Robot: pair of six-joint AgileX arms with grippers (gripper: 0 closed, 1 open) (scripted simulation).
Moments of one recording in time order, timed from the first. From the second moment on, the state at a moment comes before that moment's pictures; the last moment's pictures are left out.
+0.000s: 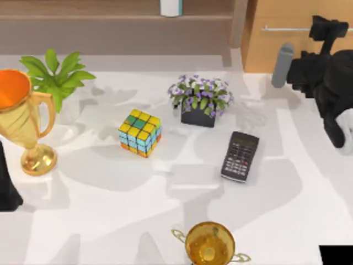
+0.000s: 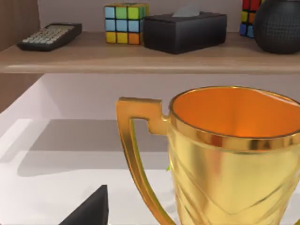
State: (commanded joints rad) left arm 0.00 0.00 0.00 0.00 0.00 0.00; right arm 0.18 2.29 1.04 1.21 0.20 -1.54
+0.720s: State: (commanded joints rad) left arm 0.00 0.00 0.00 0.00 0.00 0.00; right arm 0.19 2.23 0.88 1.28 0.22 -1.54
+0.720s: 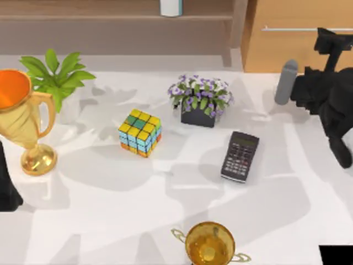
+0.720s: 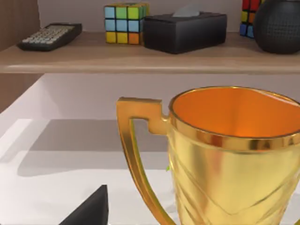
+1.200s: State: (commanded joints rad) left arm 0.00 0.00 0.00 0.00 0.00 0.00; right arm 0.25 2.20 0.90 1.27 0.25 -1.48
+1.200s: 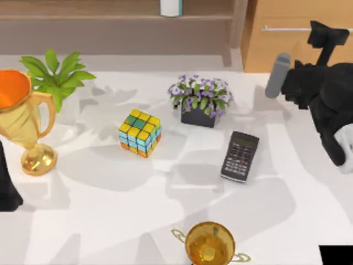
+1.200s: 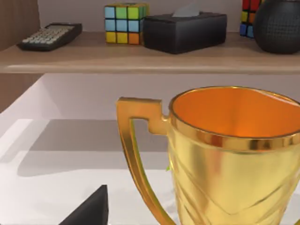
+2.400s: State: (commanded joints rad) left arm 0.00 0.00 0.00 0.00 0.00 0.00; right arm 0.72 2.31 1.69 0.64 0.73 -0.10
